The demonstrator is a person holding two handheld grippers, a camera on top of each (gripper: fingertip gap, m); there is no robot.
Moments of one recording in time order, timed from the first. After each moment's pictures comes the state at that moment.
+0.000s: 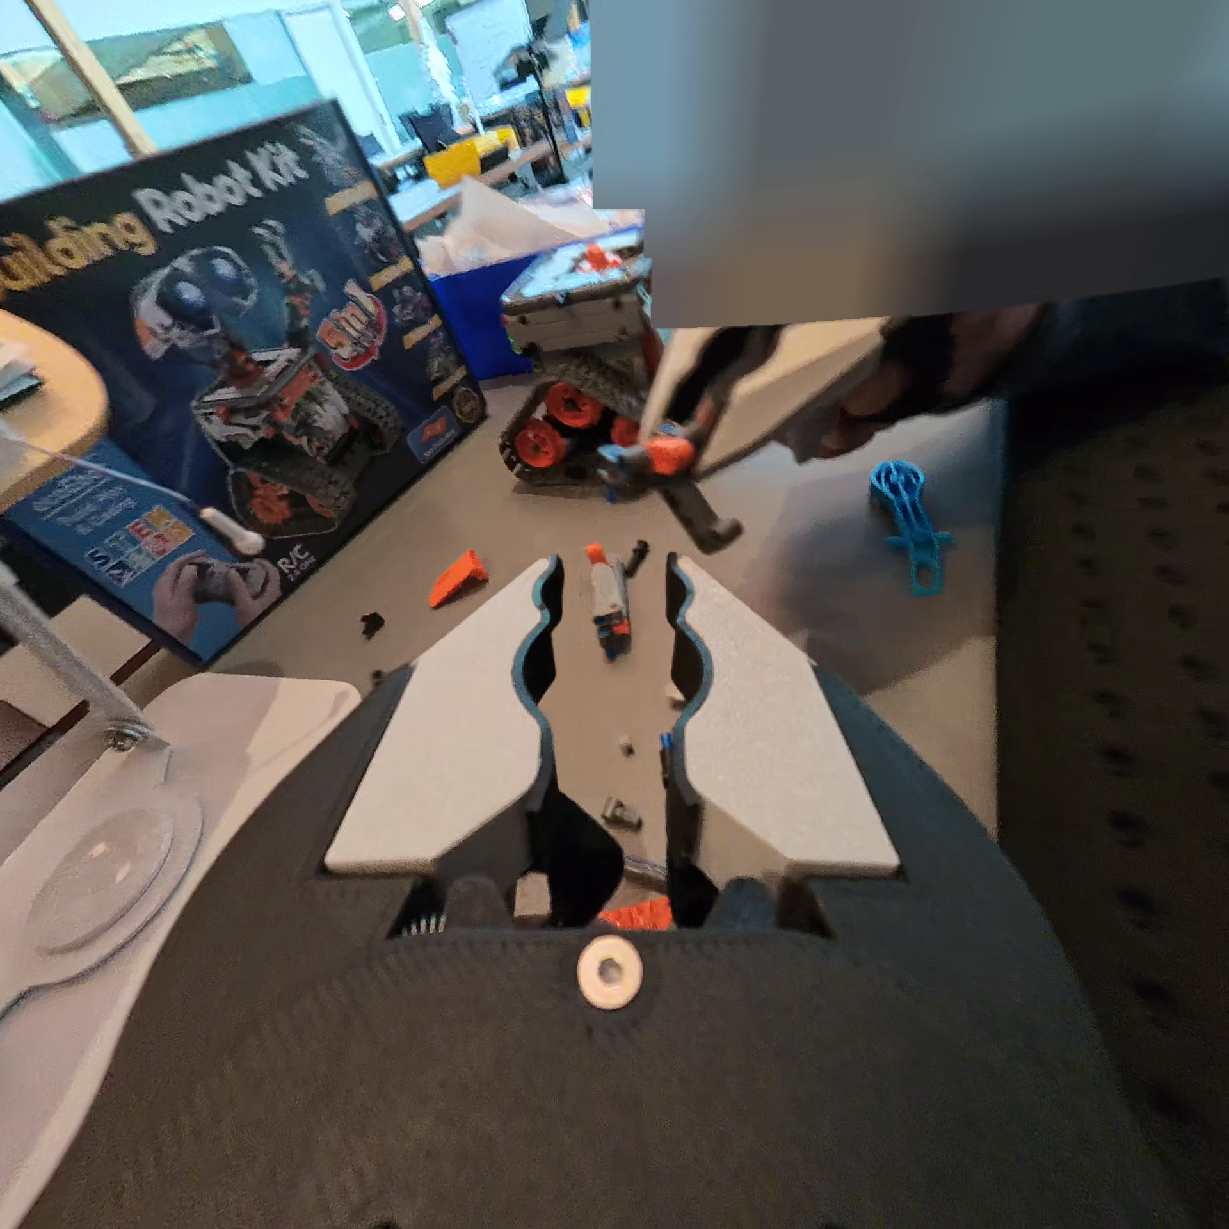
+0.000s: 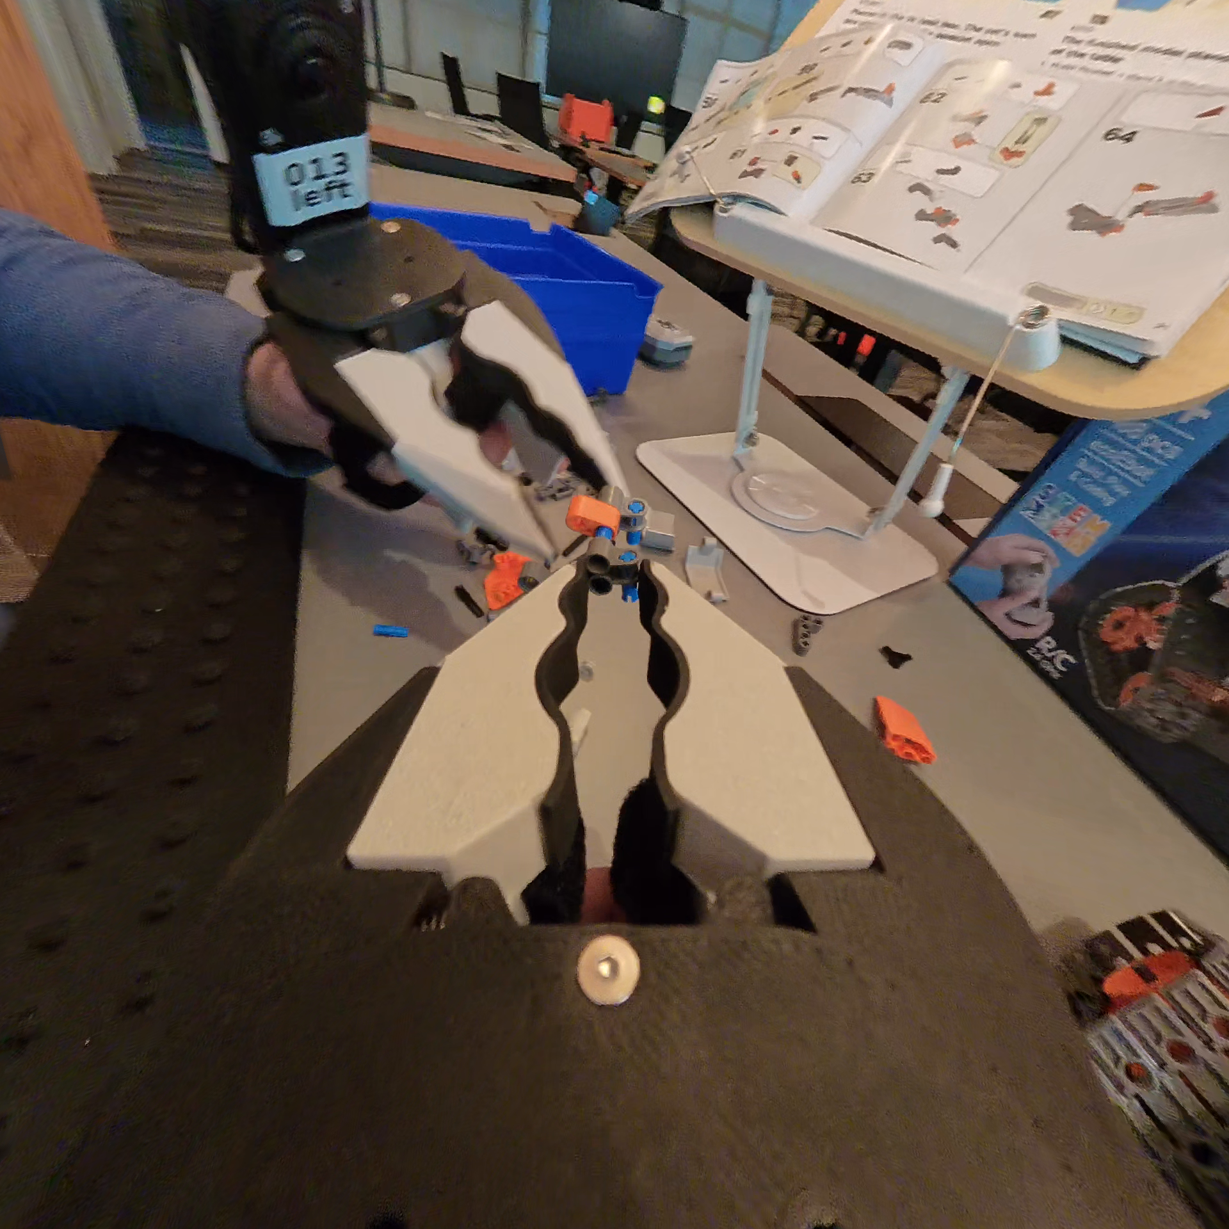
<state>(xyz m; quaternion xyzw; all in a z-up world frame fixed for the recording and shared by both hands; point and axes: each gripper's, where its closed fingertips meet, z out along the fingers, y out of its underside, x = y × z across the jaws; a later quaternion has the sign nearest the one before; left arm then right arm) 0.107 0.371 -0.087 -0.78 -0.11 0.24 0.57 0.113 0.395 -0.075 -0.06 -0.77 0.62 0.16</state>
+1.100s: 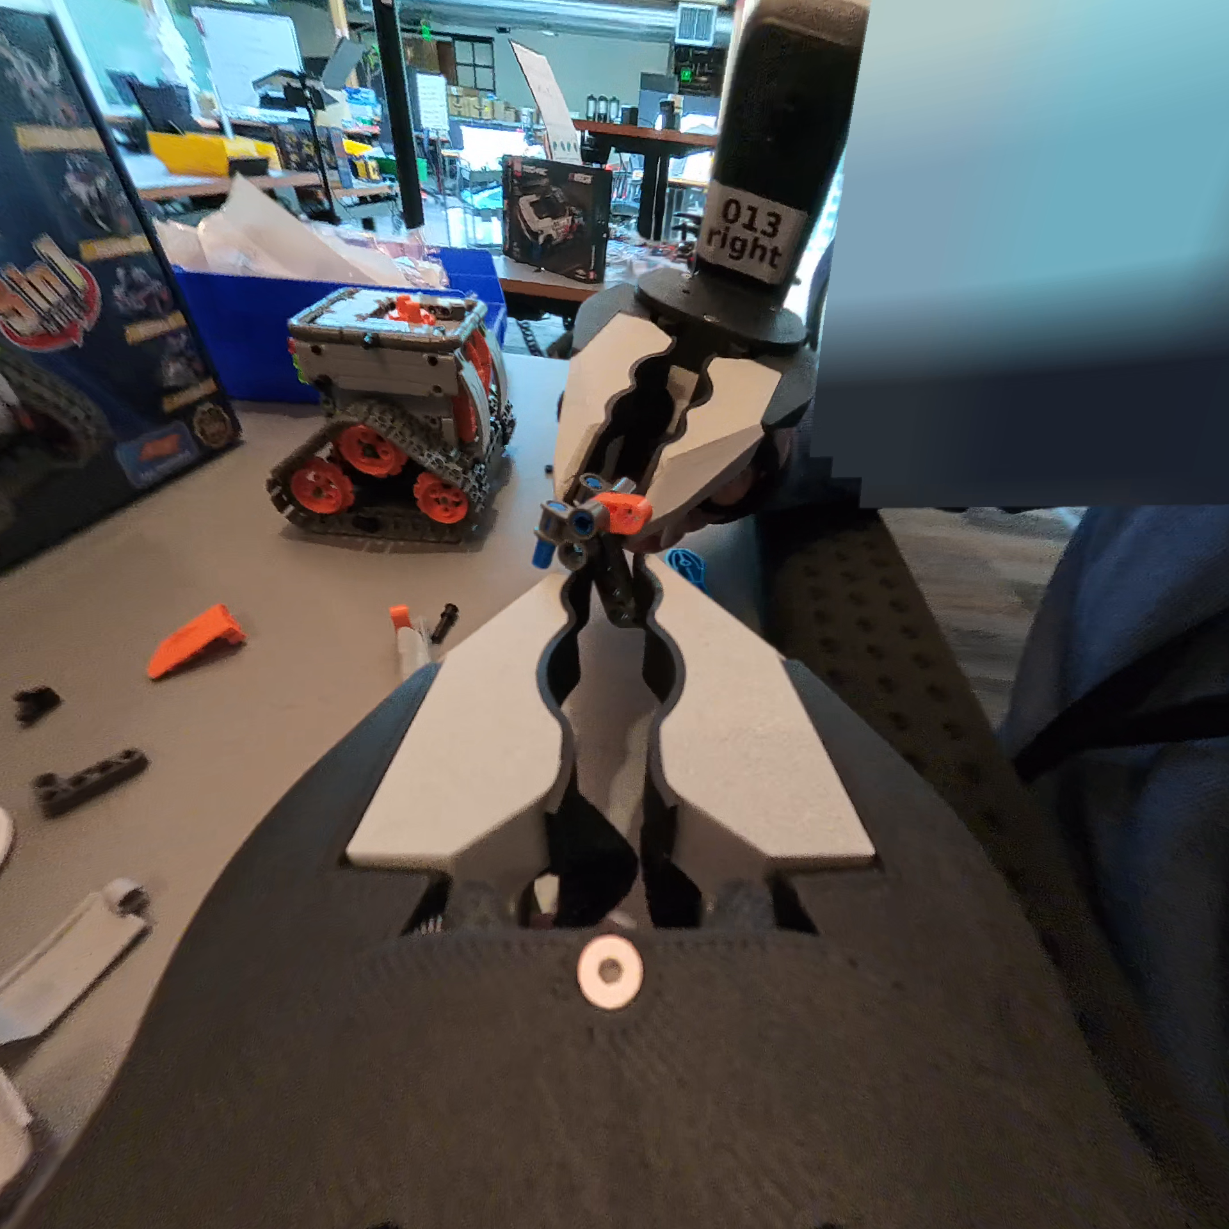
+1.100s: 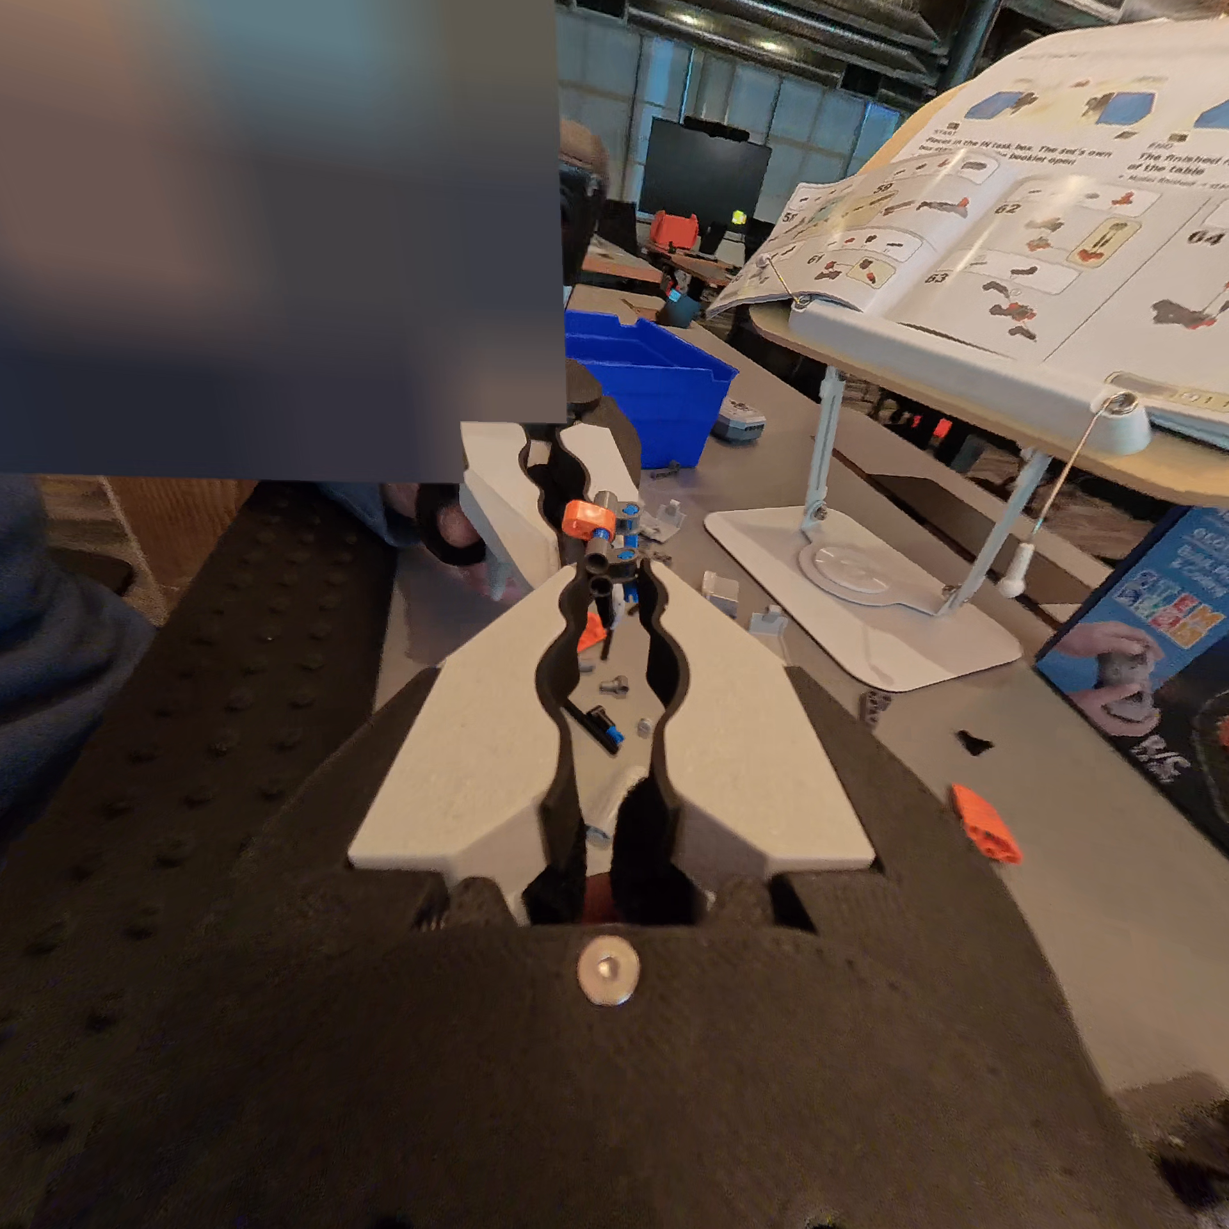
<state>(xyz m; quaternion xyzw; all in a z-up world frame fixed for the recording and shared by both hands) 0.142 0.404 -0.079 -0.76 -0.09 0.03 0.65 0.136 0.386 -0.060 -0.01 -0.74 0.67 0.11</state>
